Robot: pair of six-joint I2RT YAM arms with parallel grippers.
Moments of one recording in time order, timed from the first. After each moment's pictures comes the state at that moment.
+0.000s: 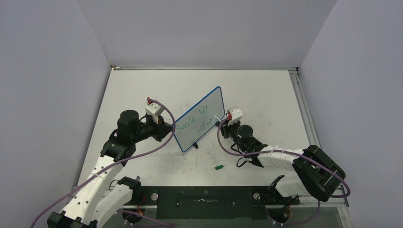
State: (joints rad) left arm -0.35 0.79 0.70 -0.31 0.47 -0.07; right arm 0.72 1.34 0.38 0.77 0.19 0.08
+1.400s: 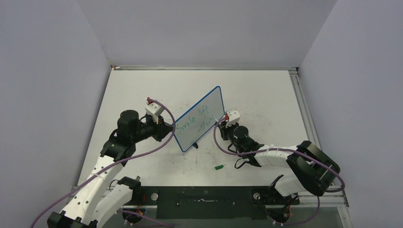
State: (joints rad) left arm -0.35 0.79 0.70 -0.32 0.47 -0.07; right arm 0.75 1.41 0.39 0.75 0.26 0.09
